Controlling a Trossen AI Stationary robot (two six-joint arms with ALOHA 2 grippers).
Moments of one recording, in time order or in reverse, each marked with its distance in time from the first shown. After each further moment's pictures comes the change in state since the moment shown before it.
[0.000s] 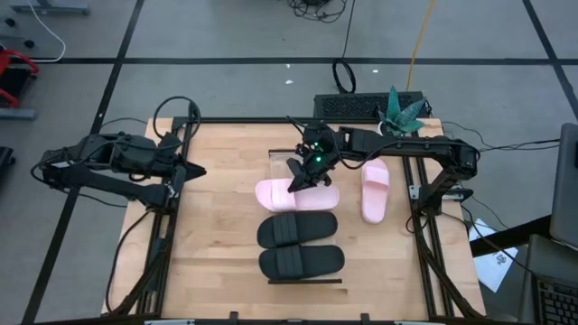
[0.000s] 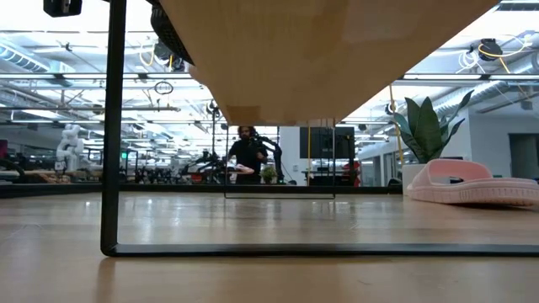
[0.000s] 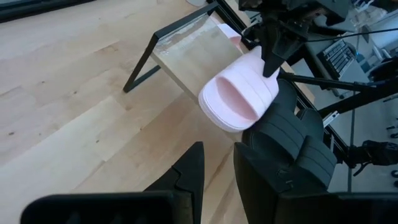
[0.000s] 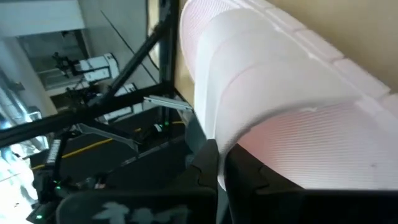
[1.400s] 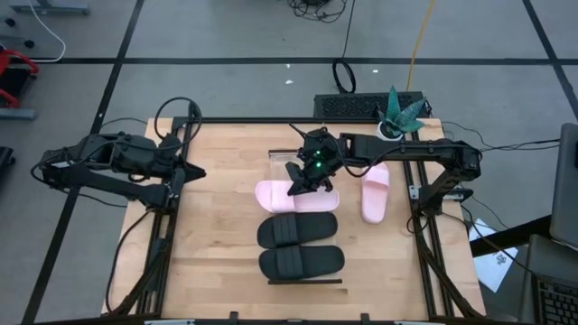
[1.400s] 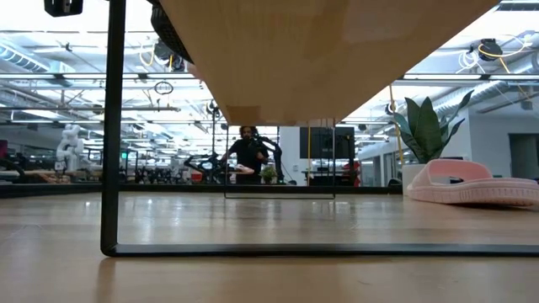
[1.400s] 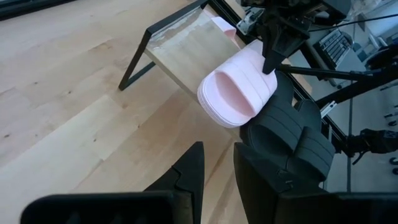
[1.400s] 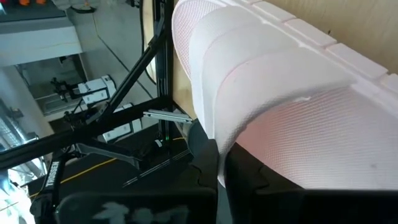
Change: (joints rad) left arm 0.000 0.000 0.000 -0.001 0.029 0.033; right arm 0.069 -0.024 0.000 -0.016 0.123 0.103
